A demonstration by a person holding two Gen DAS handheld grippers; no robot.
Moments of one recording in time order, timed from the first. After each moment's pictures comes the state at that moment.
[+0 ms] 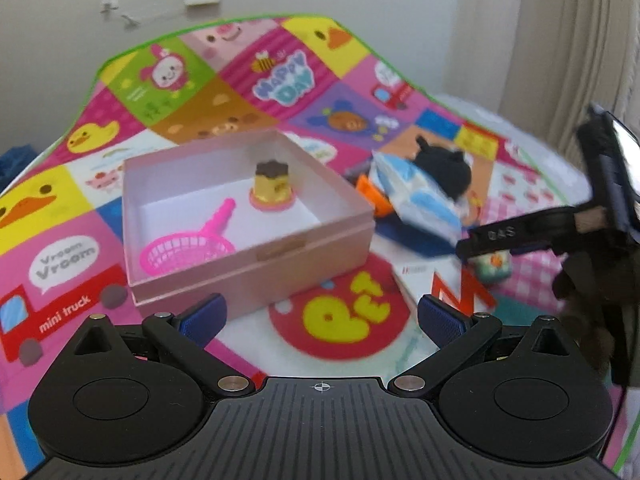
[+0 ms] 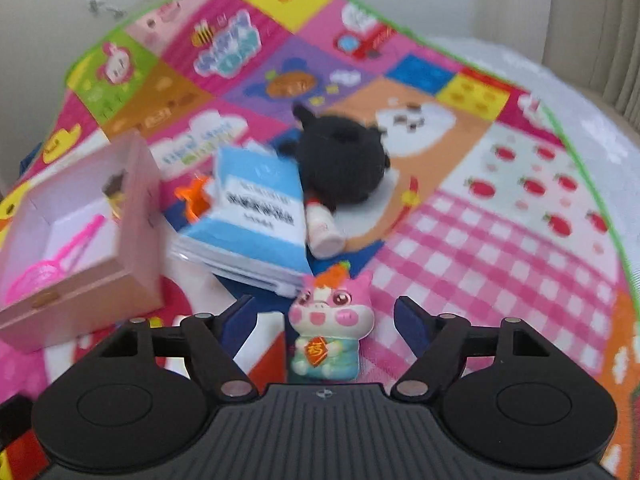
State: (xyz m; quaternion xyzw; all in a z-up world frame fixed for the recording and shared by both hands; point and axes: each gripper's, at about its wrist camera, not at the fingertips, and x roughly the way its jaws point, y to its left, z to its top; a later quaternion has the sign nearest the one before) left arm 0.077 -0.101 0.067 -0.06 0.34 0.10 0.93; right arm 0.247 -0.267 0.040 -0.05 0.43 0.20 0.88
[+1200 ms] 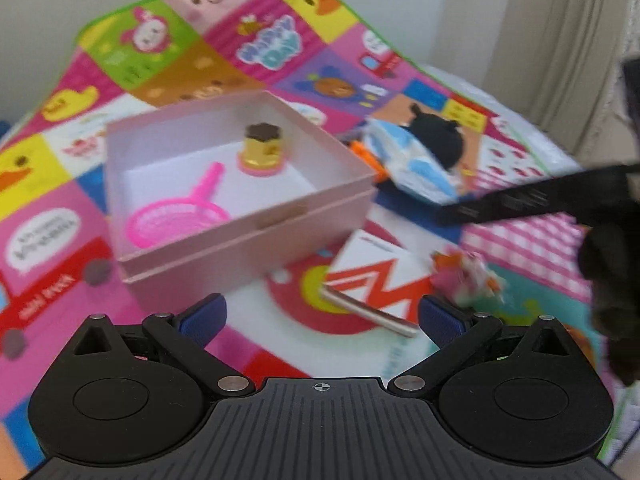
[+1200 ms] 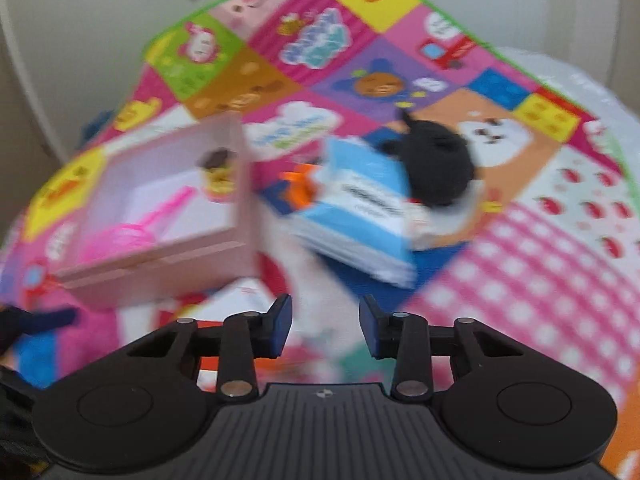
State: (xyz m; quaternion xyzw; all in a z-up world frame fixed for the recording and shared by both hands) left arm 0.086 -0.076 0.056 -0.10 0.38 0.05 0.92; right arm 0.208 -0.233 0.070 -0.05 0.42 0.32 0.85
